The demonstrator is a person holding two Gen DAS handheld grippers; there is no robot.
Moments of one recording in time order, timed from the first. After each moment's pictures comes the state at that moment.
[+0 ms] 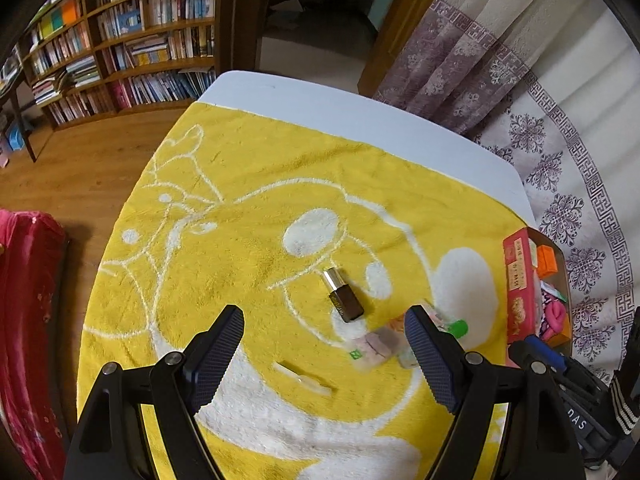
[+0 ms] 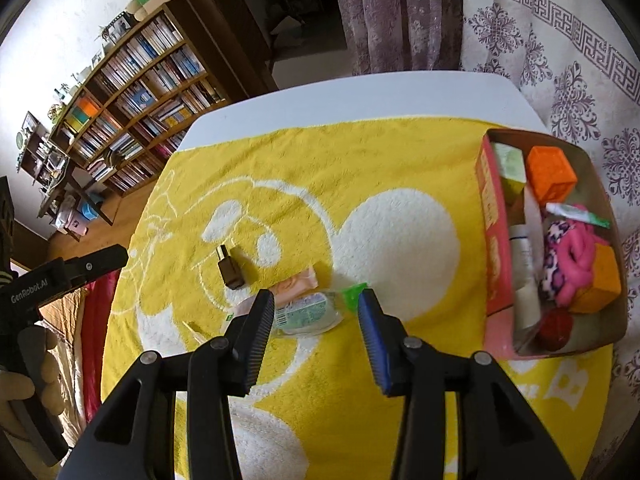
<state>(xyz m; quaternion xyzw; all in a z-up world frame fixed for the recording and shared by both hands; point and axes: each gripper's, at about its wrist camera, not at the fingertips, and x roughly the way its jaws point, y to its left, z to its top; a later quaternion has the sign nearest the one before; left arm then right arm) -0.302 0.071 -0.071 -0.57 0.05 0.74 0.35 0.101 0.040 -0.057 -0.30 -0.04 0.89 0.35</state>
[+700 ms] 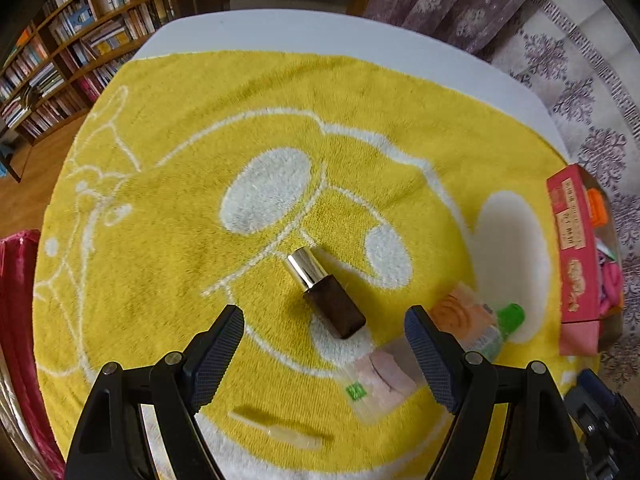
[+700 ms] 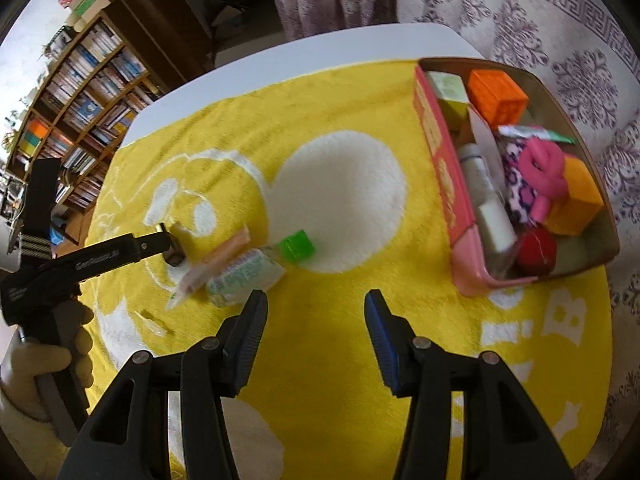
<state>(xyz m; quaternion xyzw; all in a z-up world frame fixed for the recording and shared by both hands) -0.297 0.153 -0.168 -0.61 0.15 0.69 0.36 0.133 0.070 -0.084 -0.31 0.01 0.85 0.43</state>
